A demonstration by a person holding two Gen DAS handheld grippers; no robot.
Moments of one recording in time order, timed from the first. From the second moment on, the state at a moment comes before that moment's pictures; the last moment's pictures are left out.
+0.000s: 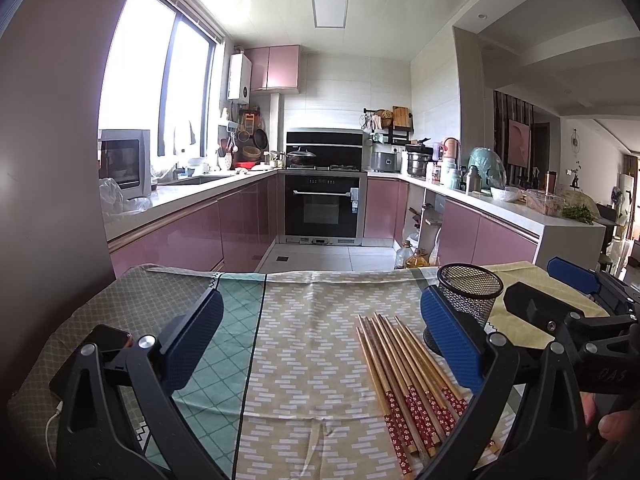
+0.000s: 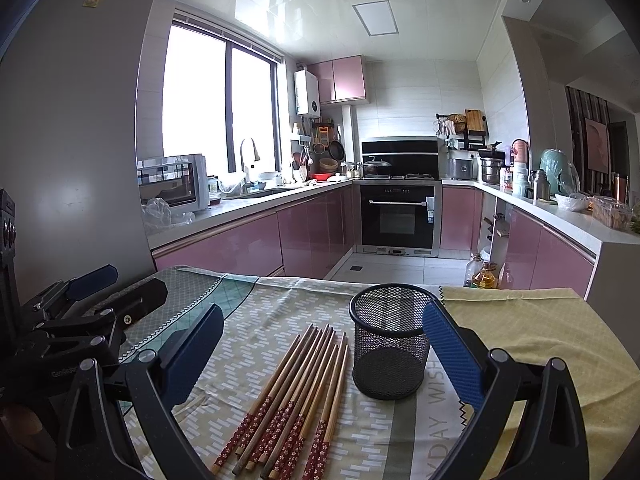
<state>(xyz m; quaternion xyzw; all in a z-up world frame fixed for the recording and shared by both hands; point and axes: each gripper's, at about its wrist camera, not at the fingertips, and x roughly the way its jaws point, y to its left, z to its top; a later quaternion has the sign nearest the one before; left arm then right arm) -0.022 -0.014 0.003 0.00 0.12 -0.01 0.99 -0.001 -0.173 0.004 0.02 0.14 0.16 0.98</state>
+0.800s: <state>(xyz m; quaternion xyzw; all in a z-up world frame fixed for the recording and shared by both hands) 0.080 -0.009 -0.060 0.05 0.35 -0.08 0.93 0.082 -0.163 -0.077 -0.01 0.39 0.16 0.91</state>
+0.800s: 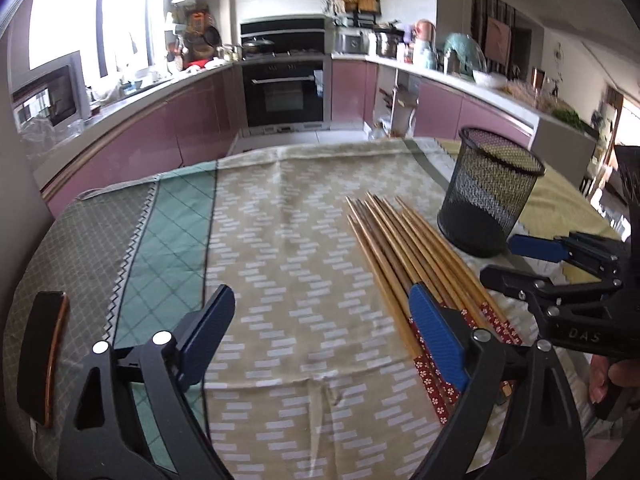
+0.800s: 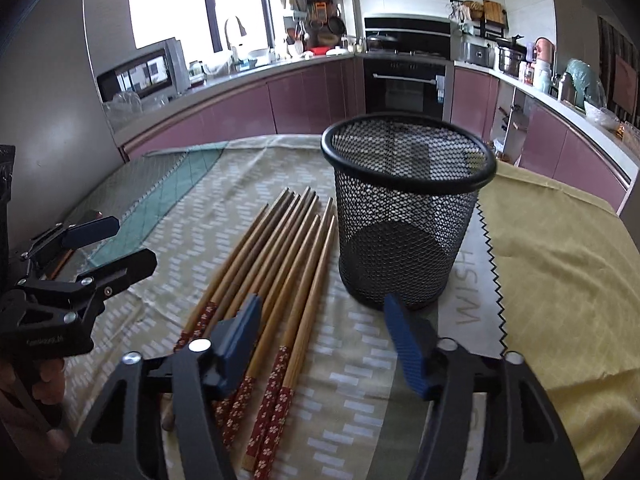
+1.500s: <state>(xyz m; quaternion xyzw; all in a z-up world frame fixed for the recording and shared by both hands) 0.132 -0.036 -0.097 0.07 0.44 -0.11 0.89 0.107 -0.155 -0.088 -0.03 0.43 0.16 0.89</state>
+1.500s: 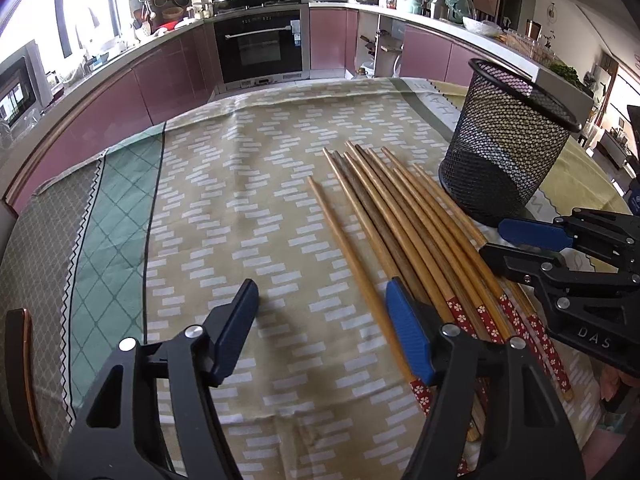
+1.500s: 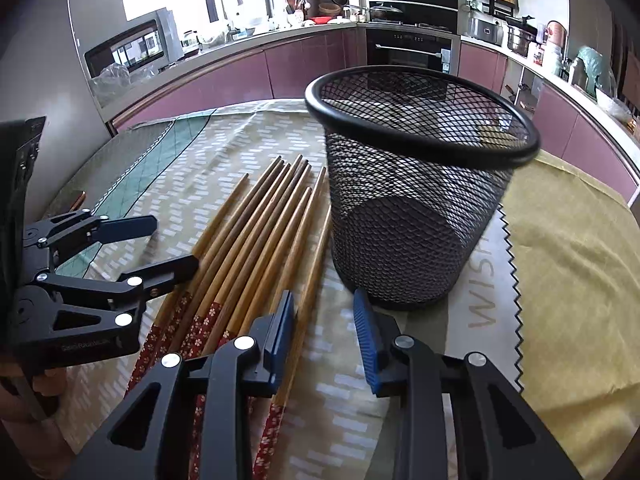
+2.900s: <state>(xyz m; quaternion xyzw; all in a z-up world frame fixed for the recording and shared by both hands) 0.081 -0.008 0.061 -0.07 0.28 -0.26 0.92 0.072 -0.225 0.046 0.09 0.24 0.28 0.93</state>
